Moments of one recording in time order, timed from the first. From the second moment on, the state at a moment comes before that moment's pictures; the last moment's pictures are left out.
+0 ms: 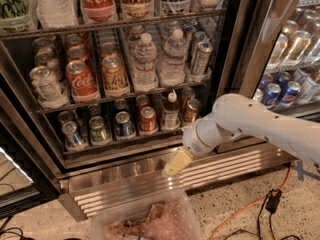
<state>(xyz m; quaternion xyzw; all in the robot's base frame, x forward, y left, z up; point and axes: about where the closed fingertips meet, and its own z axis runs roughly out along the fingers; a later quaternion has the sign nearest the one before) 0.528 -0.054 0.661 -0.53 0.80 0.17 0.24</state>
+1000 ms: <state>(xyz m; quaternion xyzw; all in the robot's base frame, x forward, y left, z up) 0.574 -0.011 0.637 -0.48 0.78 0.21 0.33</state>
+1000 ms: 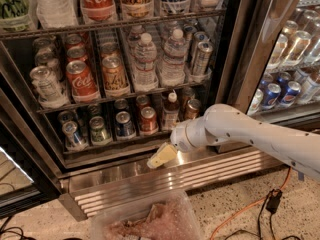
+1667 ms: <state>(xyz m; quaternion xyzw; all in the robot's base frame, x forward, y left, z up) 0.584 0.008 0.620 -0.47 0.78 0.23 0.34</state>
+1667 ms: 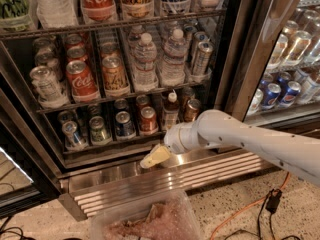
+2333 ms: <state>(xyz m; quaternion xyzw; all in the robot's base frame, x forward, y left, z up) 0.590 0.064 0.573 -0.44 0.76 0.27 0.39</state>
